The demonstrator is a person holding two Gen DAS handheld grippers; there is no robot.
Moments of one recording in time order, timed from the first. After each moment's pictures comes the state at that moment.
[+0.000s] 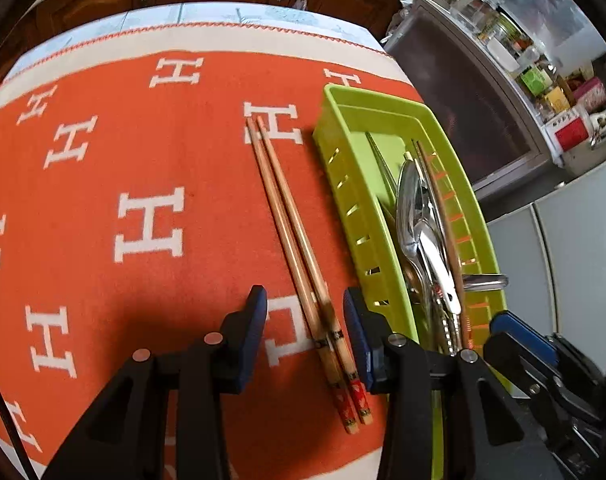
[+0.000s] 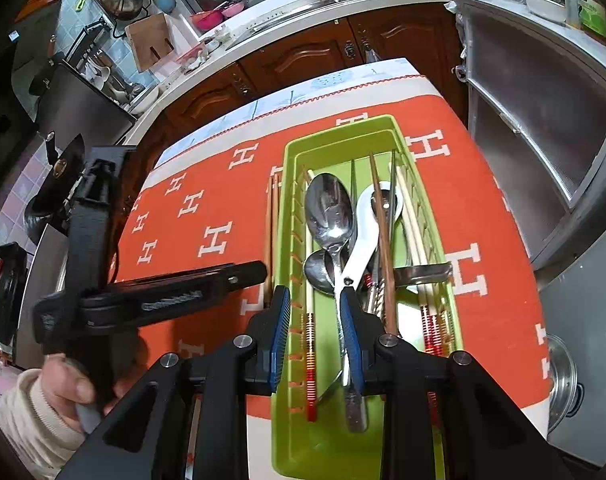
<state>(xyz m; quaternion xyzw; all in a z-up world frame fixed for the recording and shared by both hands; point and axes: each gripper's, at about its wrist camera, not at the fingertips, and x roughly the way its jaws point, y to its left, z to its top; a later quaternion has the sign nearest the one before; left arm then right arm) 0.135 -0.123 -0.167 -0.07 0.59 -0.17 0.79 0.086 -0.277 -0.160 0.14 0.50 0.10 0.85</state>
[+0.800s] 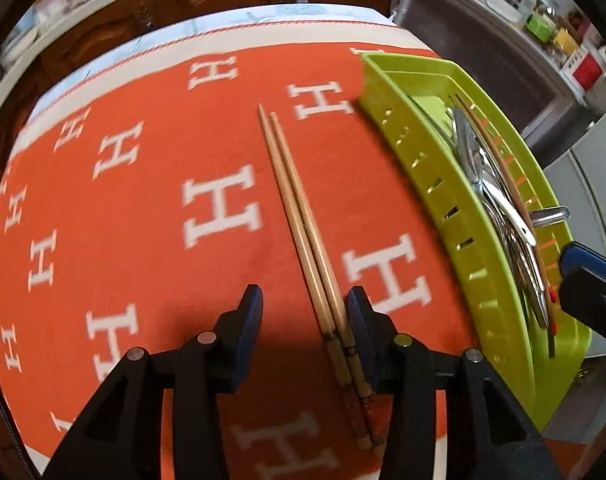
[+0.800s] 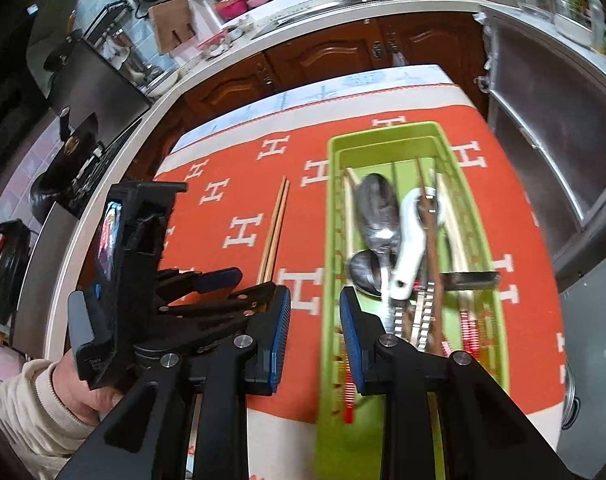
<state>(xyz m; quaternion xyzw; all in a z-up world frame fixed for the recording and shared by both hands) 0.121 -0.081 -0.184 0.04 0.58 -0.14 0.80 0.094 -0.240 -0.153 0.11 0.50 0.14 0.85</state>
